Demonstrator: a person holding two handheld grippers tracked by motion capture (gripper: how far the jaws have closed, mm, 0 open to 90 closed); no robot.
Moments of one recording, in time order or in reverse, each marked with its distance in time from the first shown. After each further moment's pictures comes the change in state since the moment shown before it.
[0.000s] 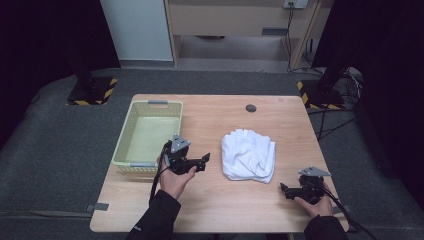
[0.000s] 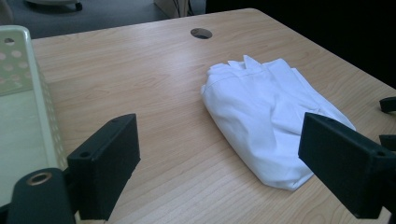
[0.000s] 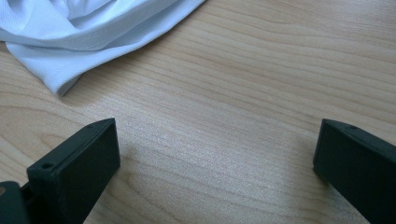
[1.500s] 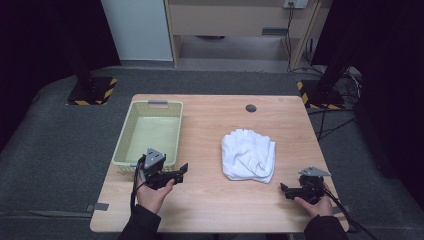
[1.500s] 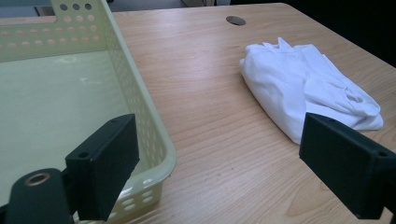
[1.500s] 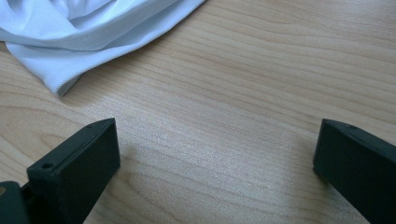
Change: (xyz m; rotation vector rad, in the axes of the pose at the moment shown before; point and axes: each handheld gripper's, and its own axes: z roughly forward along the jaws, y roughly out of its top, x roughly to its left) left arm 0.027 -0.038 -0.053 -0.005 0.087 -0.066; right arm 0.000 0.000 0.000 0.000 0.000 0.000
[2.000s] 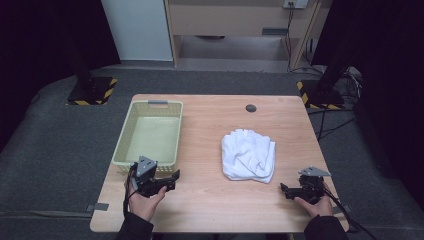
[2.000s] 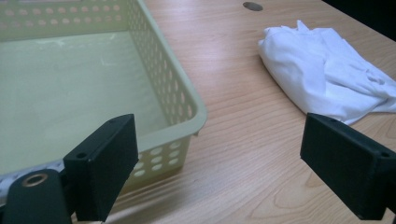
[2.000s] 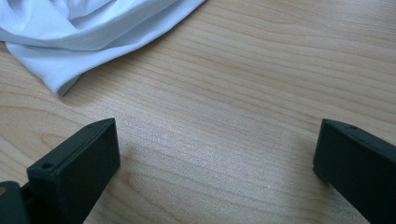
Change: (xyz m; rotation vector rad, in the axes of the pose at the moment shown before) left arm 0.012 -0.022 -0.017 0.023 0.048 -0.011; right arm 0.000 0.000 0.000 0.000 0.000 0.000
